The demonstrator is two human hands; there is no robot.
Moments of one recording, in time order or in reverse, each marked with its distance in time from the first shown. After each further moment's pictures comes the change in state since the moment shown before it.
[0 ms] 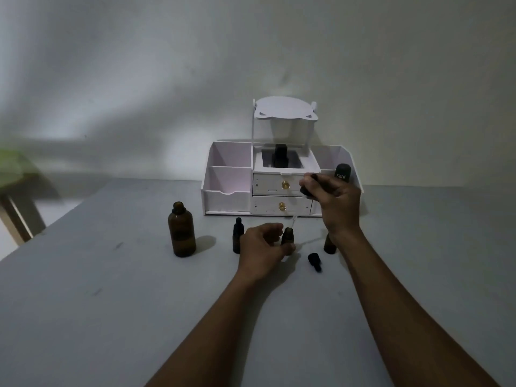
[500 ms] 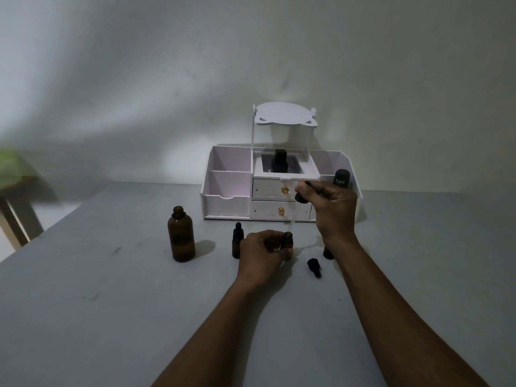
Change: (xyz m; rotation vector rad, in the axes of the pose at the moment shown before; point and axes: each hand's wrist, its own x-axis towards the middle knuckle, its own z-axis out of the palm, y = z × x) left_hand 0.000 -0.001 0.002 0.045 0.005 0.014; right_hand -0.003 -0.001 0.012 -0.041 0.026 -0.083
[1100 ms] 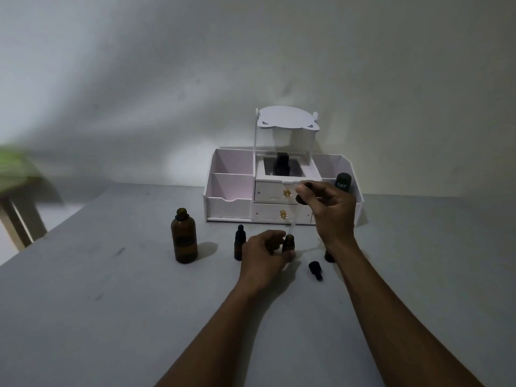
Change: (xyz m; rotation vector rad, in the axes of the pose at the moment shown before) left_hand -0.005 0.003 -0.001 -0.040 0.008 -0.023; right_hand -0.002 -0.001 0.001 -0.036 -0.039 -0.077
